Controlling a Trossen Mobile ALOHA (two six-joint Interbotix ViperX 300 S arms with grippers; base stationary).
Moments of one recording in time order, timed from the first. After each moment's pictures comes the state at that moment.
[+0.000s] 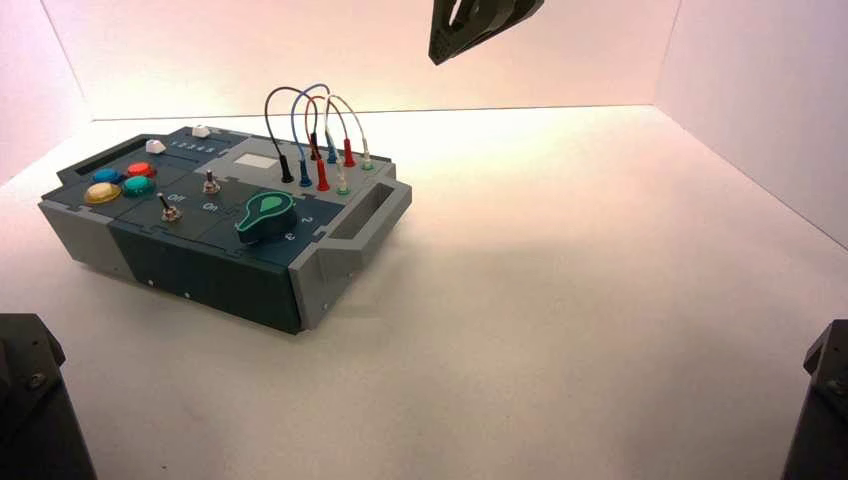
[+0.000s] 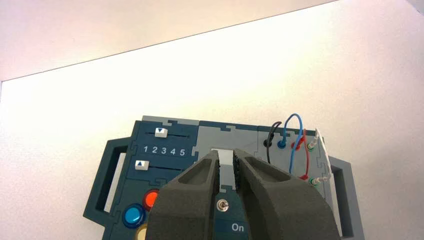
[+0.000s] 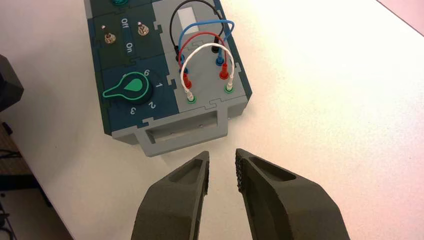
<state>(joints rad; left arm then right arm) -0.15 -0.77 1.01 -0.19 0.46 0.23 0.78 -0.31 0.74 0.19 0.48 -0.28</state>
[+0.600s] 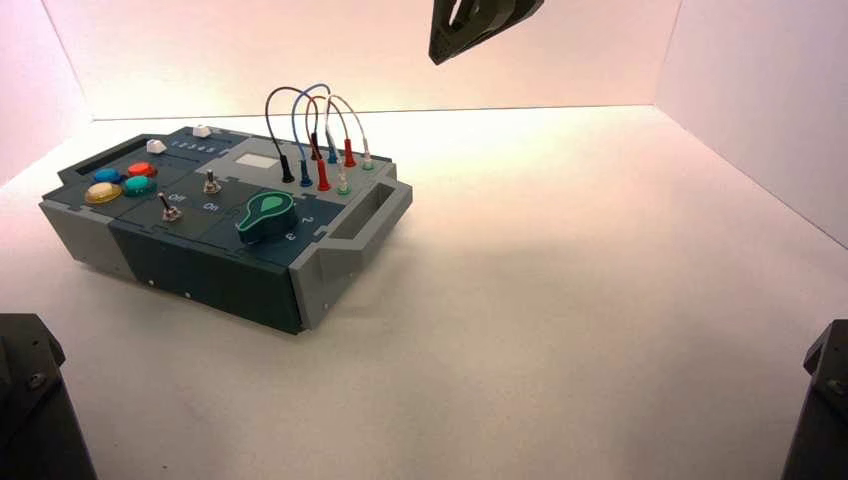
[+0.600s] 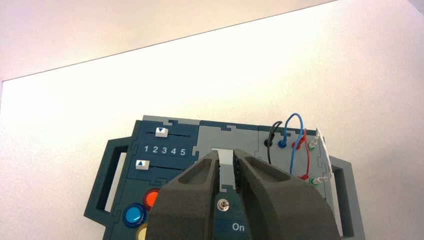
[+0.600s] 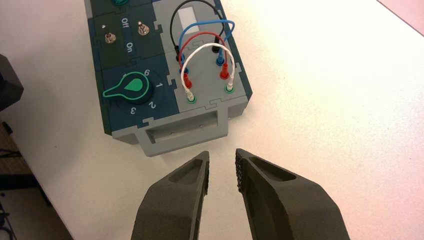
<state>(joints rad) -0.15 -0.77 1.01 -0.19 0.46 0.23 0.78 -0.31 0.74 0.19 0.48 -0.28</state>
